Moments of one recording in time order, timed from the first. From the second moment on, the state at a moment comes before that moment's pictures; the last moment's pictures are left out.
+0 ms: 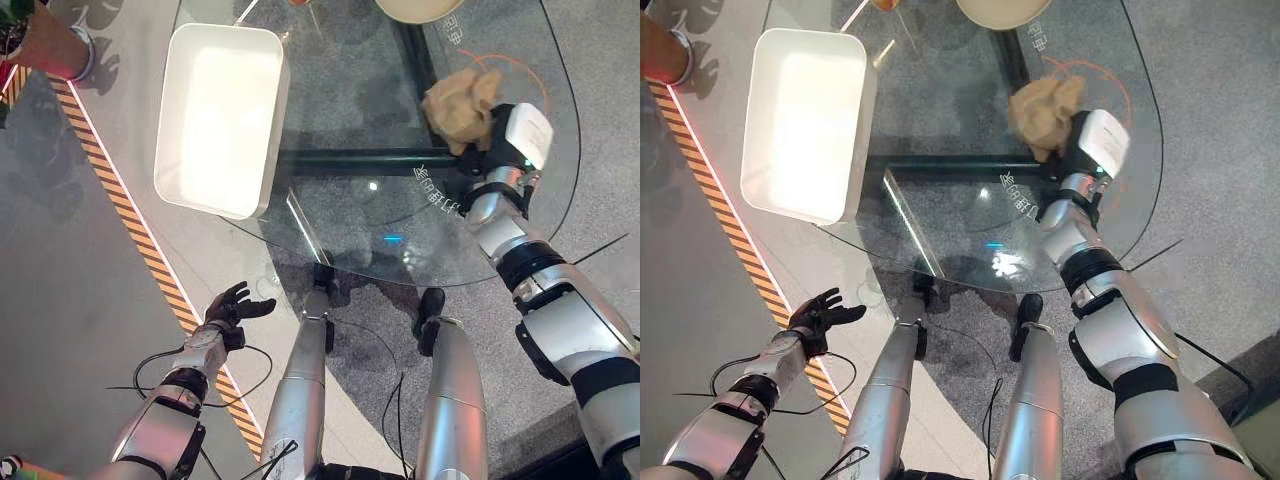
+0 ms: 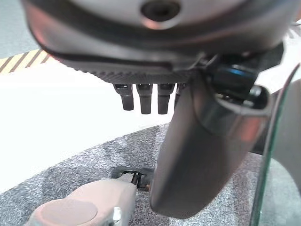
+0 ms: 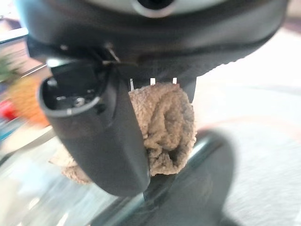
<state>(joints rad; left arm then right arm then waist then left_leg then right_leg) -0.54 0.38 -0.30 1.12 -0.65 -0.01 0.04 -1.18 -0.48 0.67 1.05 -0.09 0.21 -0.58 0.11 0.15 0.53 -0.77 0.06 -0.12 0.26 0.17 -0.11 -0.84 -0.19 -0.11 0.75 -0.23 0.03</state>
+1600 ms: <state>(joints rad) -0.54 0.32 -0.30 1.08 -0.65 -0.01 0.08 -1.09 -0.39 0.92 0.83 -0.39 0.08 -0.17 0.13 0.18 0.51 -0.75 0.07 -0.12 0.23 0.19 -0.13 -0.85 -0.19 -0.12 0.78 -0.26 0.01</state>
